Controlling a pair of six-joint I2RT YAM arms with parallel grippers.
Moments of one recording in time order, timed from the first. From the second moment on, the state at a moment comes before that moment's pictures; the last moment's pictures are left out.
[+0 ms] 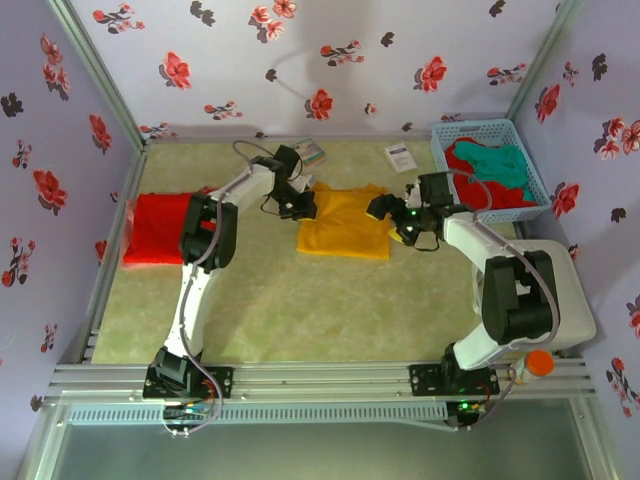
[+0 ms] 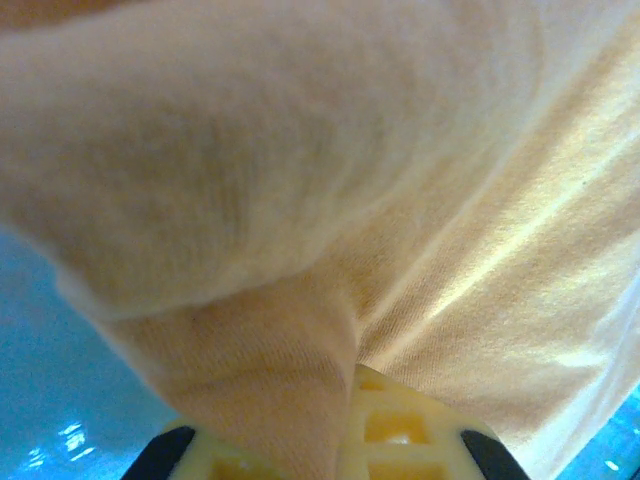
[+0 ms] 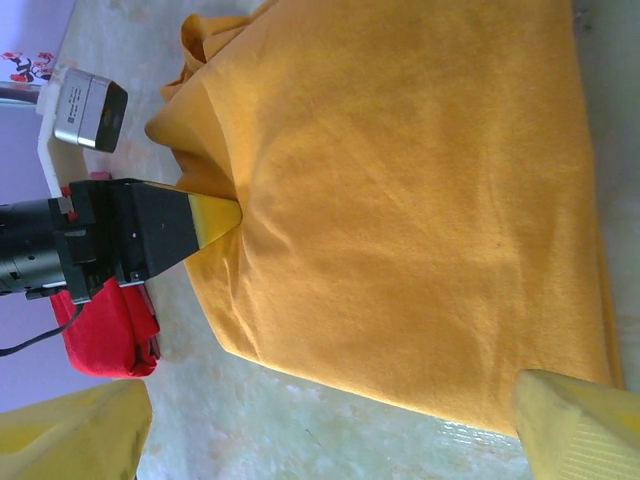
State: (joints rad) left arm -0.45 2.42 2.01 -0.93 0.52 -0.26; right arm 0.19 1.57 0.99 -0.35 -0.58 0.73
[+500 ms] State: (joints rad) left arm -0.40 2.09 2.00 -1.22 0.20 -0.11; right arm 0.18 1.54 0.96 -0.38 -0.57 0.72
